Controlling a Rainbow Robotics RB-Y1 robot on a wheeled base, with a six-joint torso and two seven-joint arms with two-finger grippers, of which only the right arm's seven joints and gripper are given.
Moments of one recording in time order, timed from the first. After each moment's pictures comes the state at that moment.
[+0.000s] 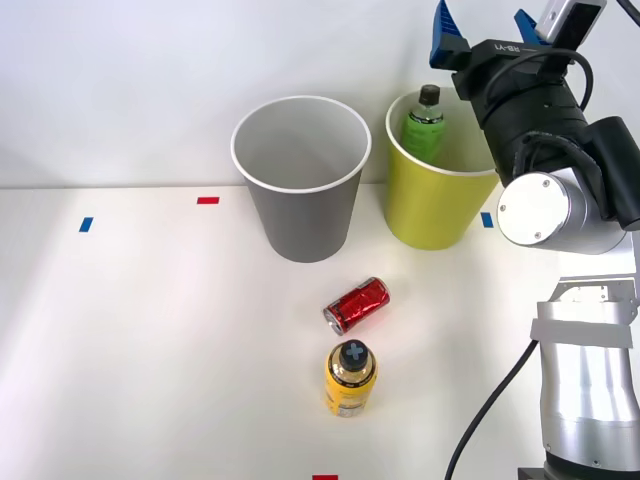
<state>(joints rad) -0.45 -0.02 -0.16 -1.80 -0.51 0.28 1.85</state>
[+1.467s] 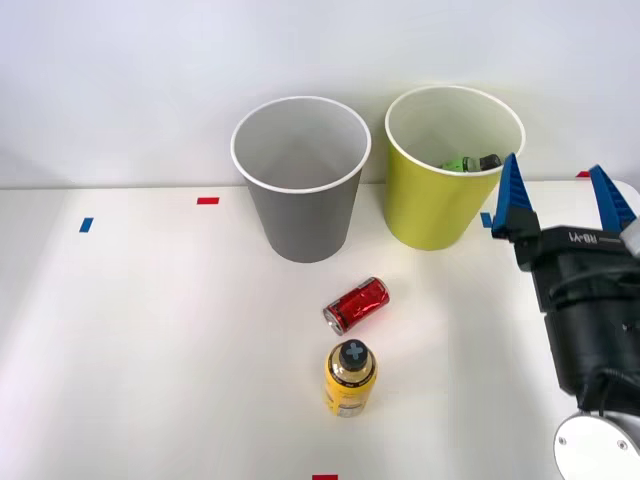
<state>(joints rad) 0.35 -0.13 0.08 -2.23 -0.64 -0.09 1.87</state>
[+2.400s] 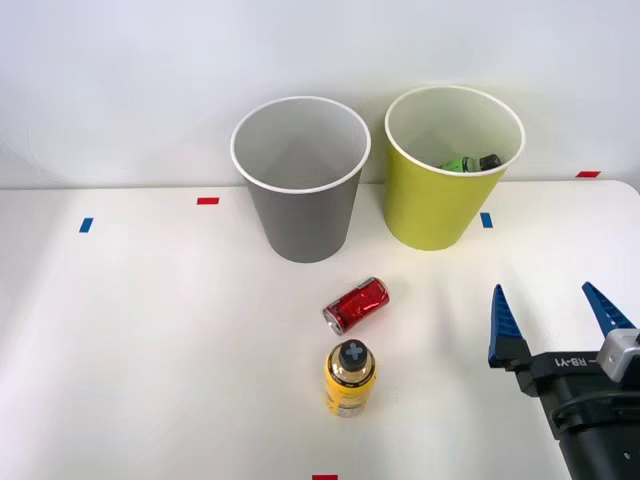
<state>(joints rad) 0.69 -0.26 0.16 -2.23 -0.52 -0.16 1.92</state>
